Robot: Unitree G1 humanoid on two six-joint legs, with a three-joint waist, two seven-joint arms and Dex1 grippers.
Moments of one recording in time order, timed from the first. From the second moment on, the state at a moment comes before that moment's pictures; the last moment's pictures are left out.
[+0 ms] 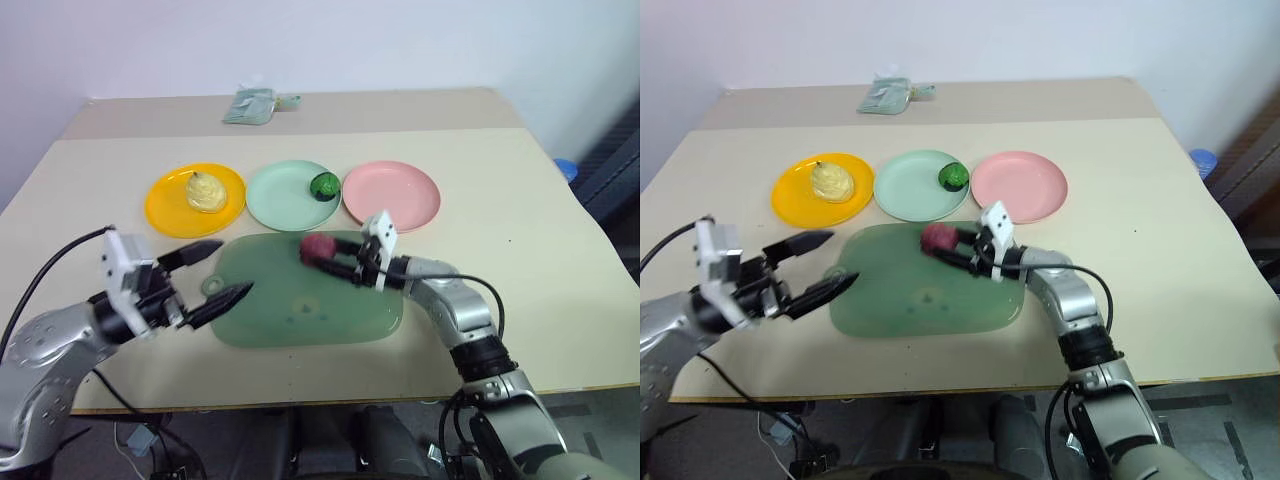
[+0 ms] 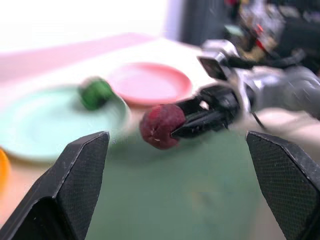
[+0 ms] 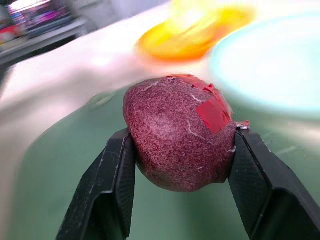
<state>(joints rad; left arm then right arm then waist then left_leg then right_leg) 0.00 0.65 0.31 -0.55 -0.79 0.50 -0.72 -0.59 -0.24 0.08 0.30 0.32 0.28 0.82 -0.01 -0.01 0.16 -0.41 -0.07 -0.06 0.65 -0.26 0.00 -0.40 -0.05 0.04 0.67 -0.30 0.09</state>
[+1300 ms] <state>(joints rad) 0.12 0.49 0.24 -0.36 -0.49 0.21 -0.62 0.01 -0.57 -0.23 -0.31 0.42 0.34 0.70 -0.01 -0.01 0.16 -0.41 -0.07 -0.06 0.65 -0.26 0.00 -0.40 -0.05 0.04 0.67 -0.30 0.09</state>
